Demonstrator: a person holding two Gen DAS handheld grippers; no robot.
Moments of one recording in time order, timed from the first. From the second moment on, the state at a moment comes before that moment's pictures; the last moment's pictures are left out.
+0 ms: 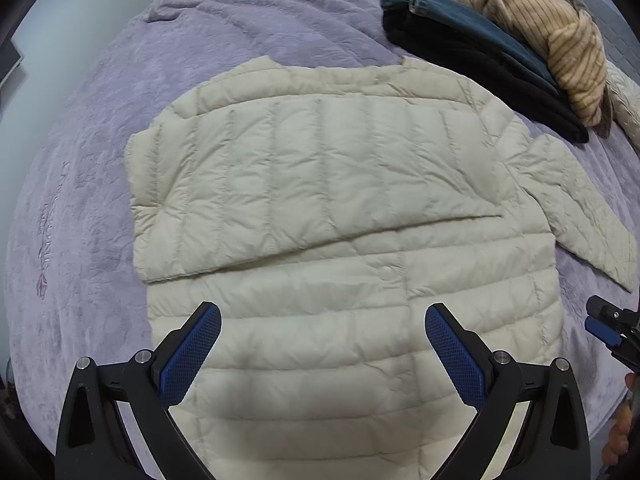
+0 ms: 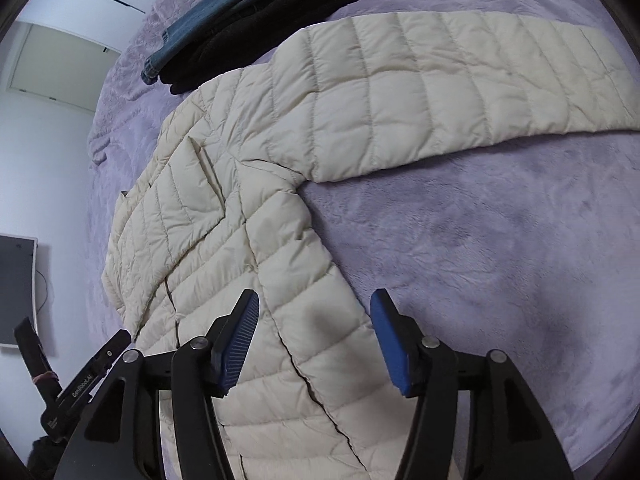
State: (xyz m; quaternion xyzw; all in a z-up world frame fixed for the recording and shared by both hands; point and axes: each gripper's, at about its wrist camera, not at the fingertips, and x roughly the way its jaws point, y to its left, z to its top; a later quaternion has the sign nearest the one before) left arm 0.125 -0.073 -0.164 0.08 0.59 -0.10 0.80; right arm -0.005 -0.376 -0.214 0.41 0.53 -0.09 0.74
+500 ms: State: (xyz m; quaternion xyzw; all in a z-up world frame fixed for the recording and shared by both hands) left arm 0.096 -0.157 -0.167 0.12 0.60 -0.15 0.78; right arm -0.065 -0.451 -0.239 0.49 0.49 -0.14 0.70
